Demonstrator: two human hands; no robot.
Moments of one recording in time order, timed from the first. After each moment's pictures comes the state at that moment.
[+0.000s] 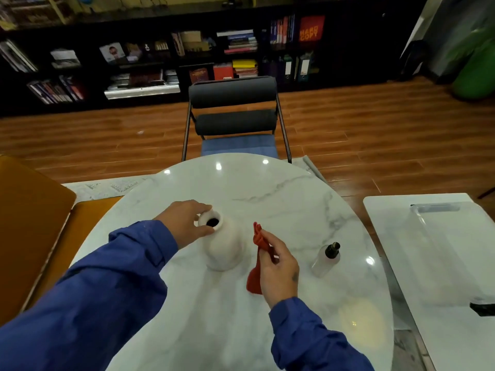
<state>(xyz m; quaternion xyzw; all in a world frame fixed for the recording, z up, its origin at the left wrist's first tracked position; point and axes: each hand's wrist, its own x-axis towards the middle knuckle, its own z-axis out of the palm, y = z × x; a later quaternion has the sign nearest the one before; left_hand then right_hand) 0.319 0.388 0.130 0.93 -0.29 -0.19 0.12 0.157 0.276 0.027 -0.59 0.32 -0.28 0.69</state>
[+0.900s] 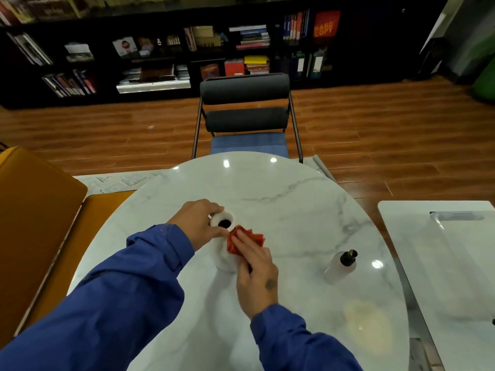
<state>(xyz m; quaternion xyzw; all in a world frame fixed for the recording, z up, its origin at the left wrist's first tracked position) 0.321 0.388 0.122 0.93 -0.29 -0.16 0.16 0.183 0.317 0.012 -0.77 0.19 -0.26 0.55</state>
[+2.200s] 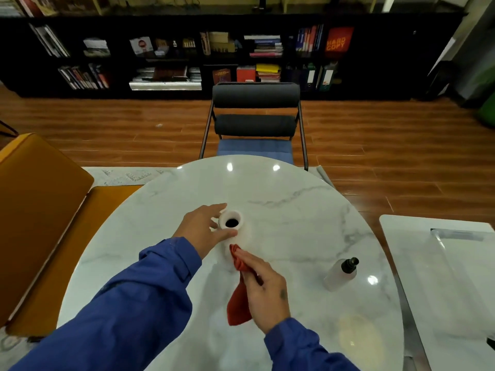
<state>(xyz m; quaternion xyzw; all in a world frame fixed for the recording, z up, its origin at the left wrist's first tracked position) 0.301 0.404 0.102 0.92 -0.19 -0.15 0.32 0.154 0.314 0.031 -0.71 0.20 -0.15 0.66</state>
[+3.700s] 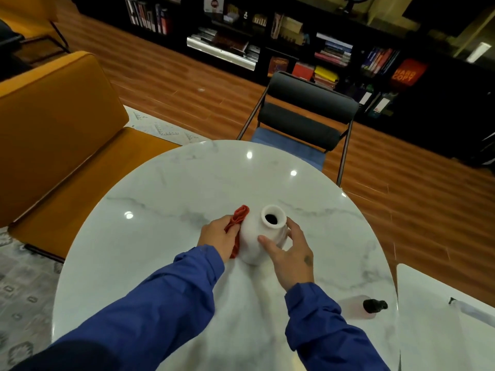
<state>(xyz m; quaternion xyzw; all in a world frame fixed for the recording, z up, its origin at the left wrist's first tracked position) 0.282 0.434 0.035 0.81 0.06 -0.16 0.56 0.216 0.291 0.059 -0.79 0.22 -0.05 0.57</state>
